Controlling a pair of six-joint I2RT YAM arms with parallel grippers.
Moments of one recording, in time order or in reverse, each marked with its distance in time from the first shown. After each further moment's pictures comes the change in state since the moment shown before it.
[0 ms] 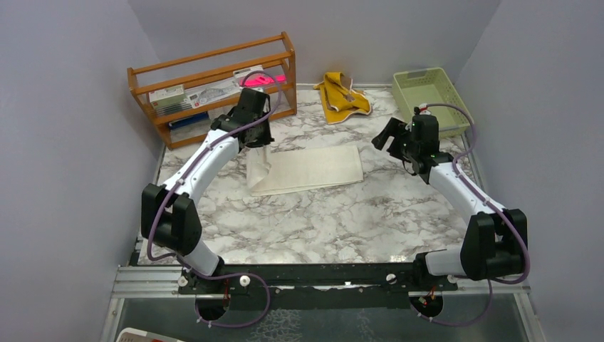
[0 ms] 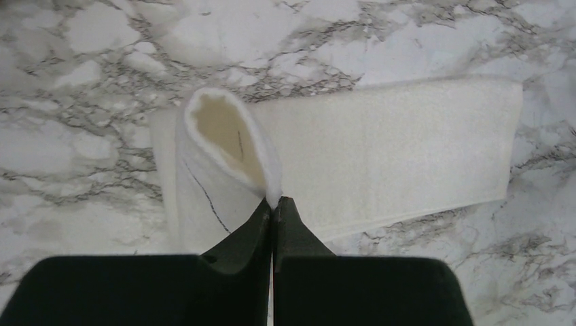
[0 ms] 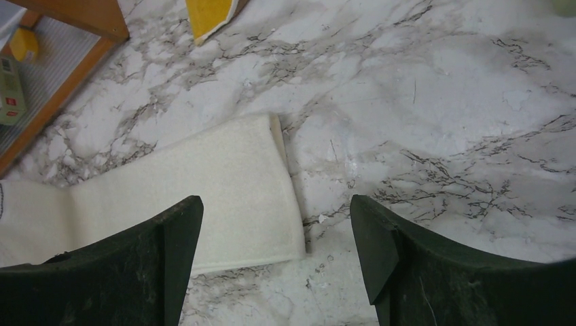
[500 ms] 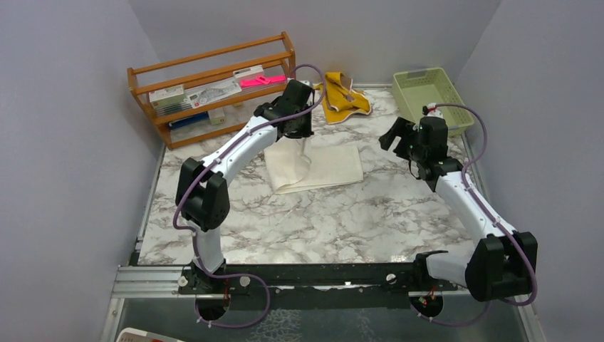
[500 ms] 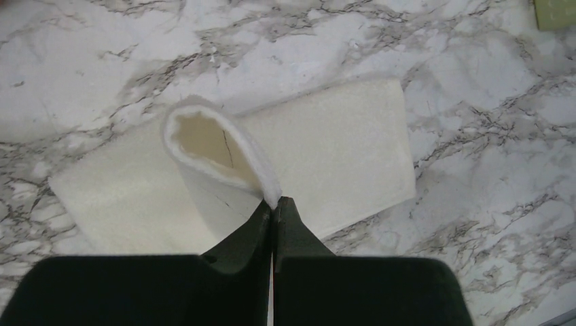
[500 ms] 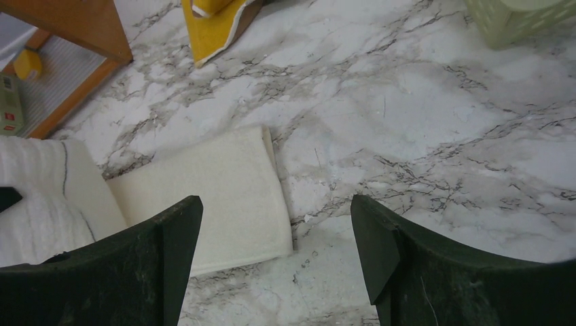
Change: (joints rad) left arm -0.212 0.290 0.313 0.014 0.034 -0.032; right arm 0.000 -0.110 -0.015 -0.051 0.068 -0.040
